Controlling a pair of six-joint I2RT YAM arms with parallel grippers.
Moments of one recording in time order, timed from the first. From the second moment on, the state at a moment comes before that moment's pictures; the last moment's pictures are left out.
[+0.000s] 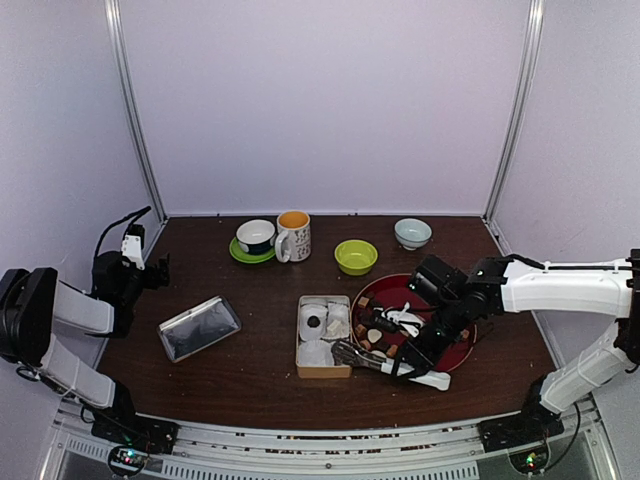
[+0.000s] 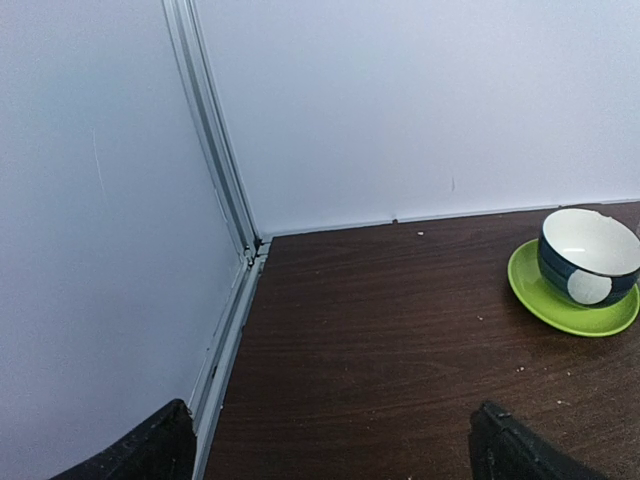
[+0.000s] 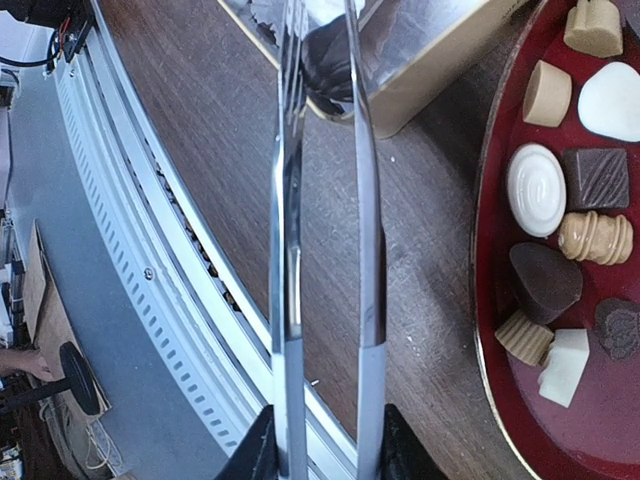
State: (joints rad) left arm 0.07 1.42 0.34 0.94 0.02 0.16; right arm 0.88 1.39 0.91 -0.76 -0.46 0.13
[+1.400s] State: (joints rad) left arm 0.07 1.42 0.34 0.94 0.02 0.16; right arm 0.77 1.24 0.94 -0.97 -0.20 0.24
